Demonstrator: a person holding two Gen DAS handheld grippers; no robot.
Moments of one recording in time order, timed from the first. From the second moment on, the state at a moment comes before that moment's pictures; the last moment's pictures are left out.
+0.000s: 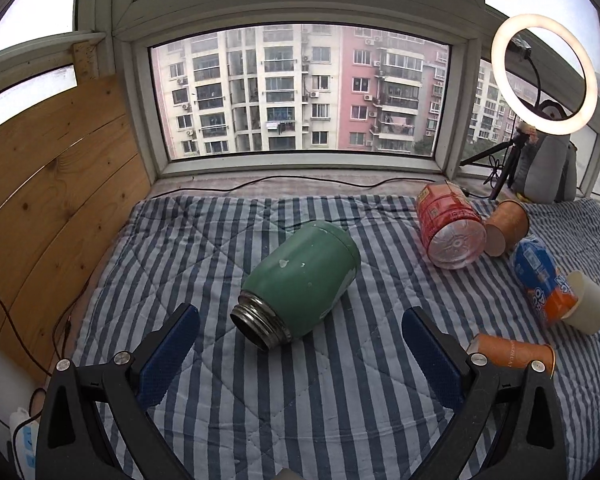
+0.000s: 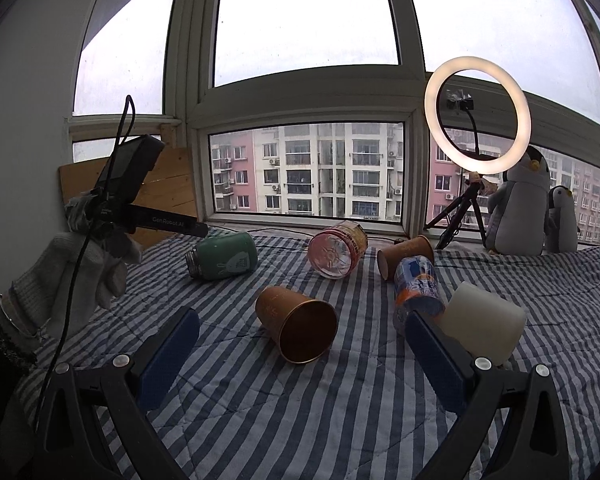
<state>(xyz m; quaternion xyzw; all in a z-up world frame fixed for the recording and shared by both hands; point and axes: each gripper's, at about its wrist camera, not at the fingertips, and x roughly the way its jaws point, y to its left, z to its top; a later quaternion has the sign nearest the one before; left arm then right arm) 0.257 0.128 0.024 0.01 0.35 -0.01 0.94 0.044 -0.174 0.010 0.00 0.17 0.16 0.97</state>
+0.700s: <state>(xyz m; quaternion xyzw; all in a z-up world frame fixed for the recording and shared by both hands) 0.378 0.114 -0.019 0.03 0.47 -0.03 0.88 0.035 -0.161 0.007 -0.04 0.15 0.18 0.97</state>
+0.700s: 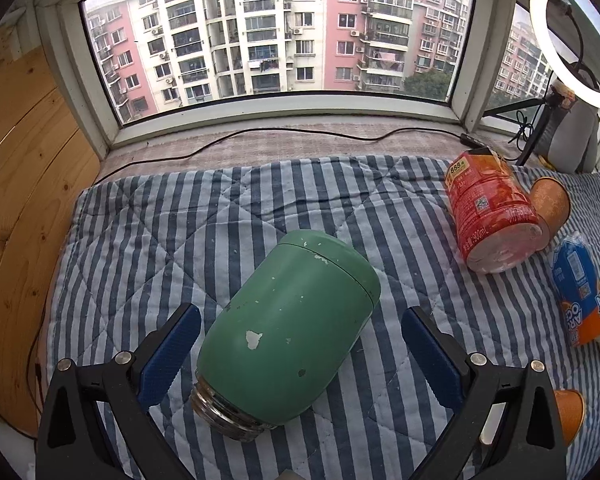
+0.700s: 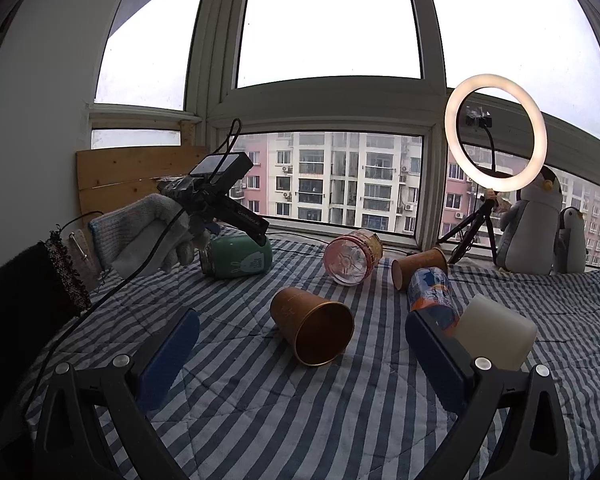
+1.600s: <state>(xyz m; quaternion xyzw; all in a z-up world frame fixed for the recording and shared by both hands) 0.382 0.075 -0.053 0.21 0.50 0.04 0.84 0.027 -0.170 0.013 0.00 0.14 0.19 0.97</state>
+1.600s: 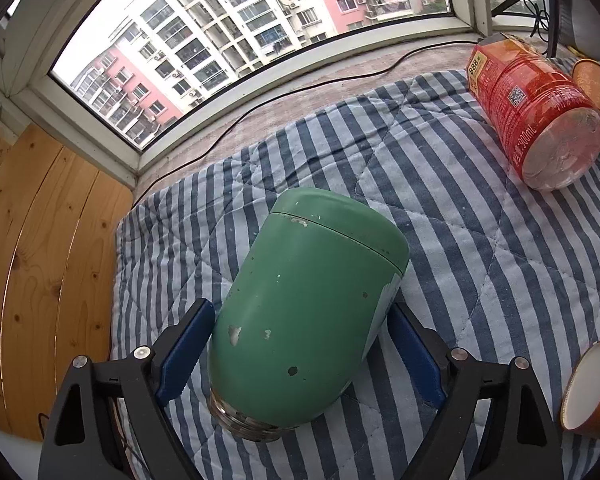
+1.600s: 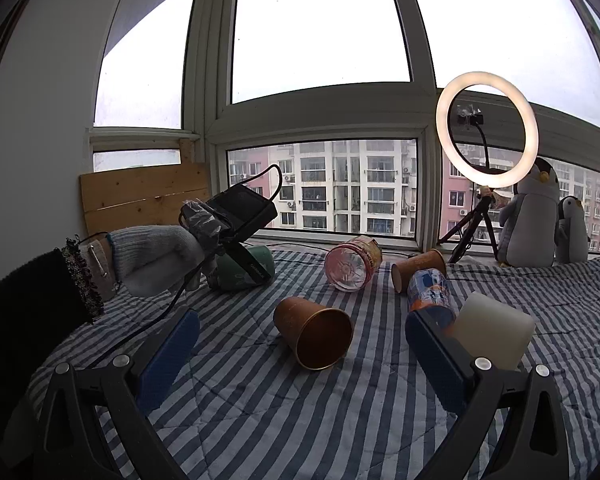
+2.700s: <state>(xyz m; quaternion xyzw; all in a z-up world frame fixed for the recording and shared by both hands) 0.293 0.030 -0.040 0.26 0.51 -0.01 0.82 0.028 -0.194 0.013 0.05 0.14 0.17 0.97</state>
